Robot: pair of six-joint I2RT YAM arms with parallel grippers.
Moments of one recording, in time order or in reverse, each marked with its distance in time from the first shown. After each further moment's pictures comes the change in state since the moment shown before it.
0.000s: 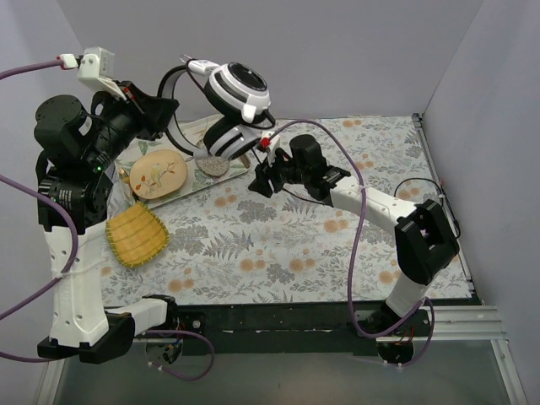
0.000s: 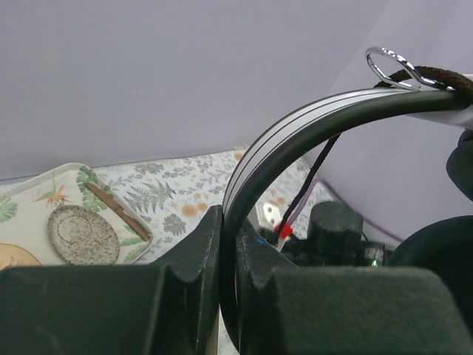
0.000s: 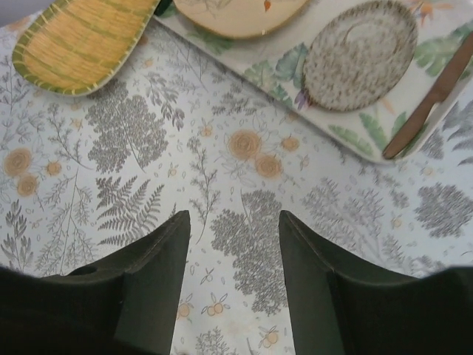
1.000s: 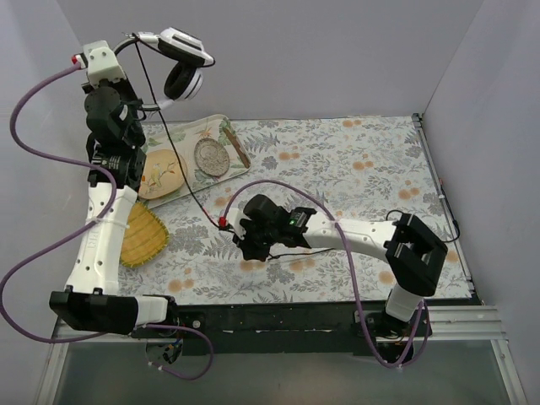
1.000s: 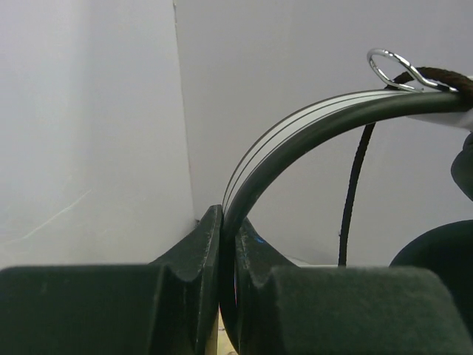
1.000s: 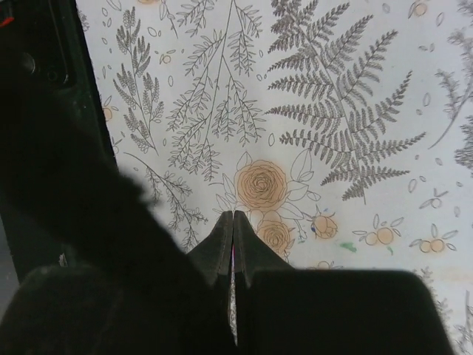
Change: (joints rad) left arm 0.021 0.119 -0.293 0.623 -0.895 0.380; right arm 0.393 0.020 -0.126 -0.346 0.150 -0.020
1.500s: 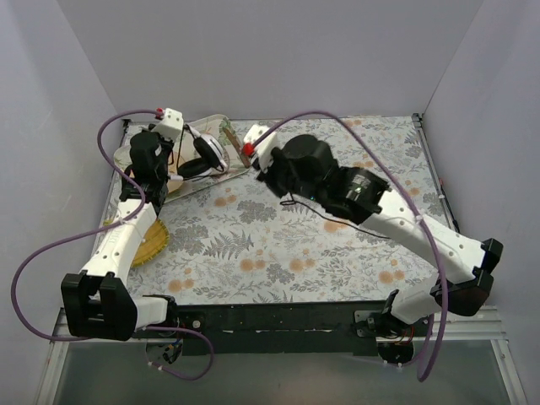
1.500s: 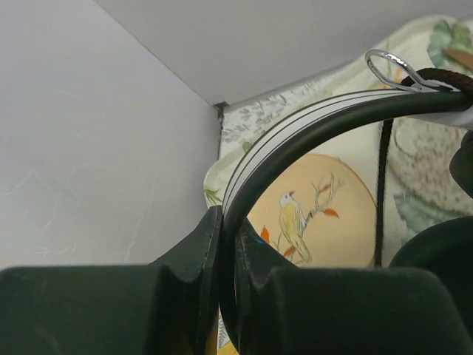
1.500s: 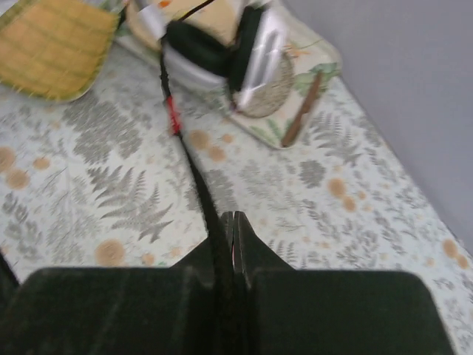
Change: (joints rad) left arm -0.001 -0.034 -0.550 0.138 0.163 0.481; right arm -0.014 -0.260 0.479 -0.308 0.492 -0.101
